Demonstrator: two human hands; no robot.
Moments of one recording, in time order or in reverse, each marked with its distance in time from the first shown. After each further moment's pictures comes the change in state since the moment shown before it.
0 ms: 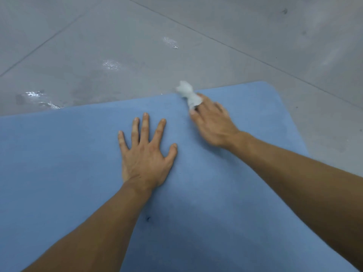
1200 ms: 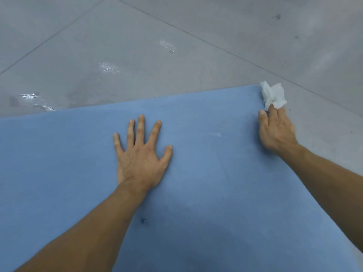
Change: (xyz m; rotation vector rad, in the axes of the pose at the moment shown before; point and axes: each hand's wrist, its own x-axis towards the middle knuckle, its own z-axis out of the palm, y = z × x) left_hand 0.001 0.001 -0.003 0.008 -0.025 -0.001; right_hand -0.062 0.137 -0.036 -0.004 0.273 0.624
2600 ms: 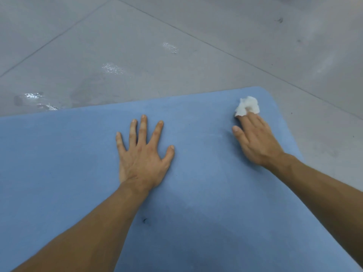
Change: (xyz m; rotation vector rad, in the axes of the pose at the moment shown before) left_hand 0.003 -0.001 0.001 -0.005 -0.001 -0.001; right_hand -0.030 -0.029 0.006 -0.083 -0.110 -0.550
